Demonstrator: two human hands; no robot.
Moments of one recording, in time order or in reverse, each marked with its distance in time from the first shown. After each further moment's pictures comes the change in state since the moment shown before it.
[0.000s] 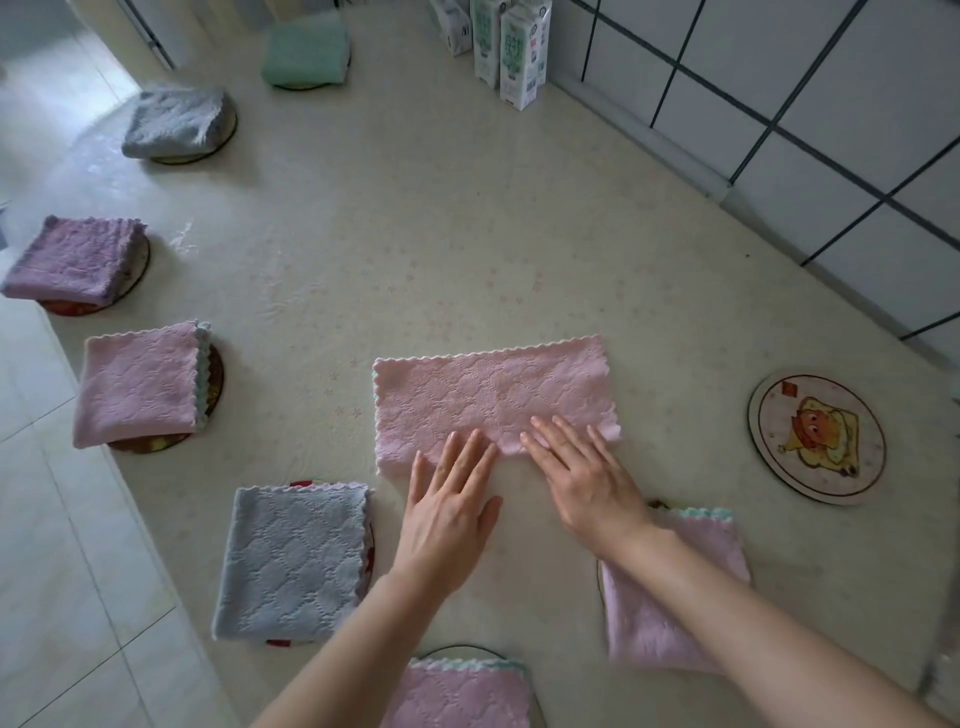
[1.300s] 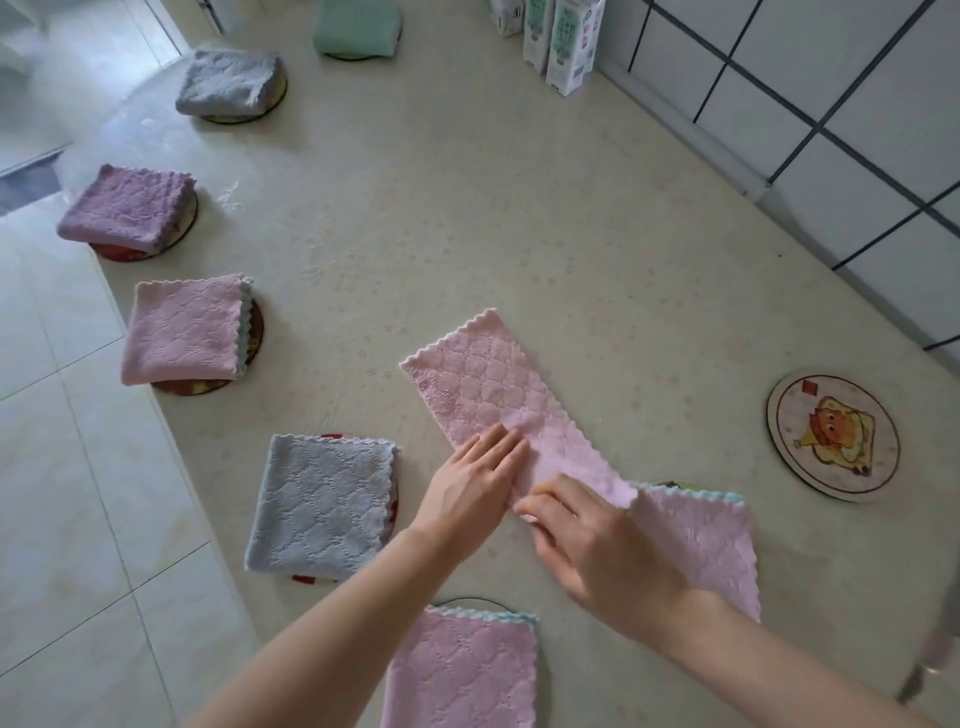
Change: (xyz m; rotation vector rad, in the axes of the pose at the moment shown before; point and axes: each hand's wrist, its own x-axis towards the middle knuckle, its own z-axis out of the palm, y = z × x) left_hand -0.011 0.004 -0.014 -0.034 0.034 0.242; right_hand -0.056 -0.069 -0.086 0.417 0.077 -0.273
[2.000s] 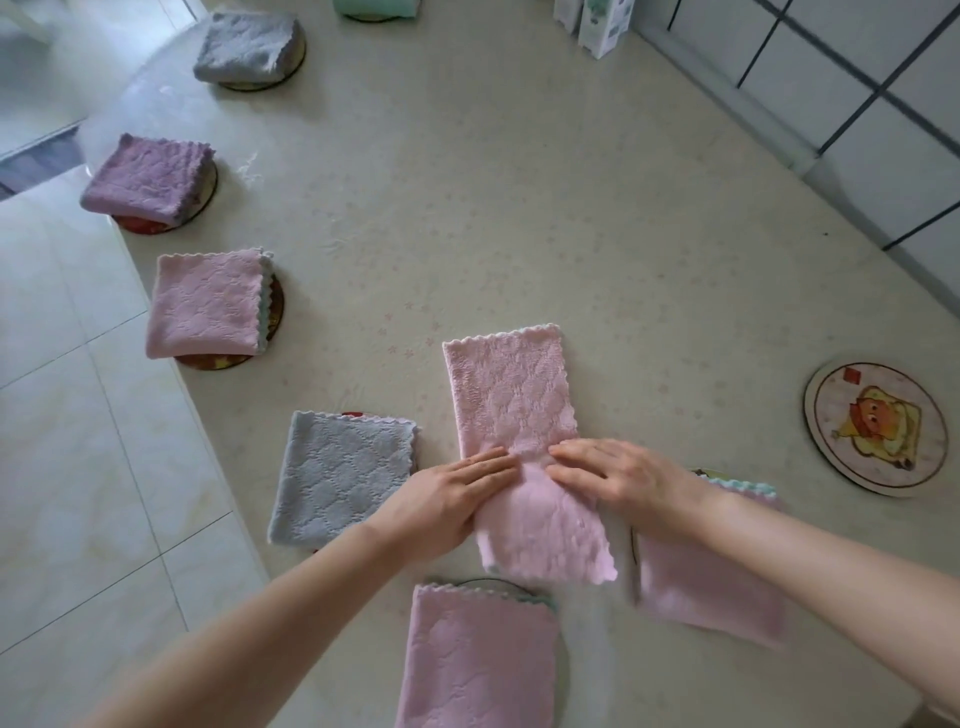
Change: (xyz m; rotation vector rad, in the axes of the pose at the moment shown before) left_hand -0.047 -0.042 -0.007 -0.194 -0.063 0.228; right_hand 0.011 0.110 0.034 -0.291 -0.217 -0.427
